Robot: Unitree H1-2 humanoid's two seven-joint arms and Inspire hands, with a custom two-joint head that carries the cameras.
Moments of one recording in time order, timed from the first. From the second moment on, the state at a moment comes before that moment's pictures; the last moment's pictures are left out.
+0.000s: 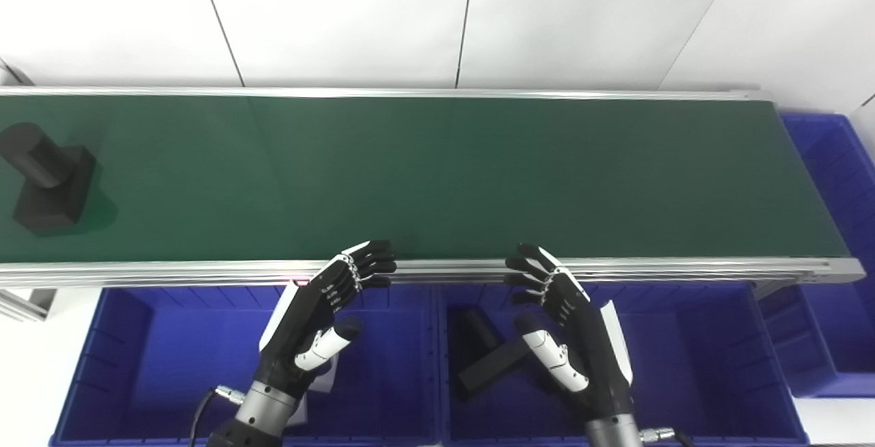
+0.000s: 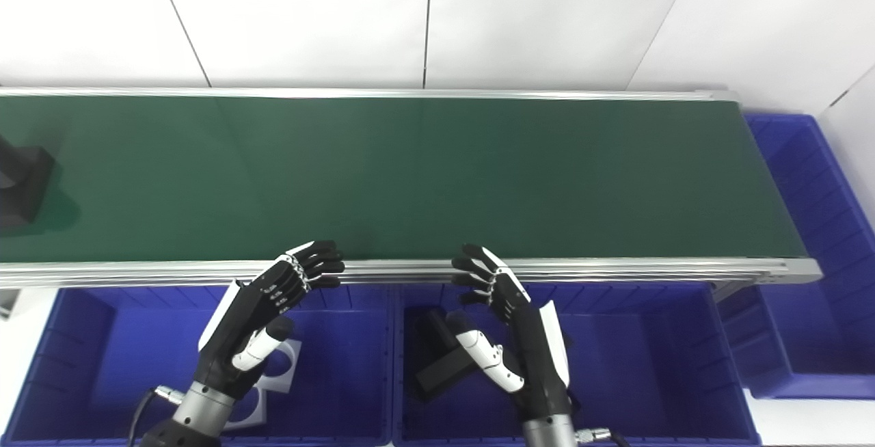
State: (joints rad) left arm 0.40 0.06 -0.16 -0.09 -0.06 -0.38 -0.23; right arm 0.40 -0.06 0.27 -0.20 -0.16 -0.26 0.03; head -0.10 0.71
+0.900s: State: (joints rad) left arm 0.37 0.00 -0.22 0.02 0.01 -0.40 -0.19; right arm 0.36 -0.12 0.22 -0.11 -0.09 -0.29 0.08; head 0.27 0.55
